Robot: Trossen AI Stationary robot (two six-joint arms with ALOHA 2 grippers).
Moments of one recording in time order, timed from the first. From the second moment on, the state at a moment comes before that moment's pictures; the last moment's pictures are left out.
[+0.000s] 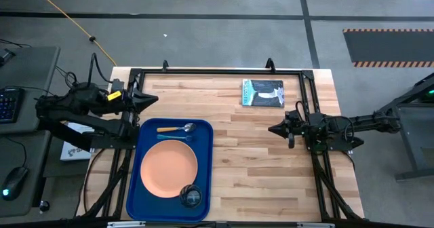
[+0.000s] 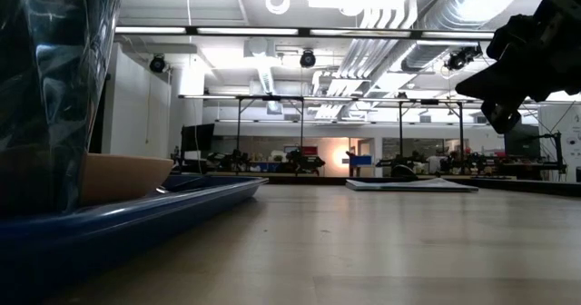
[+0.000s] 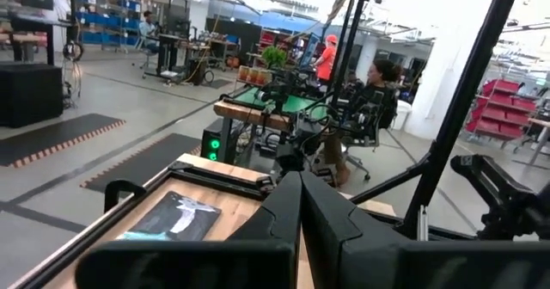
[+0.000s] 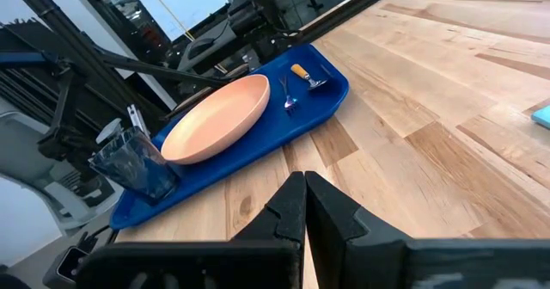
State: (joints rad) left arm -0.14 0.48 0.81 -0.27 -0.30 -0.18; right arm 0.08 0.21 0.01 0.03 0.09 0.54
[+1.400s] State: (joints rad) left arm -0.10 0.01 0.31 0.14 -0.30 -0.13; right arm 0.08 0.22 0.01 0.03 0.10 0.54
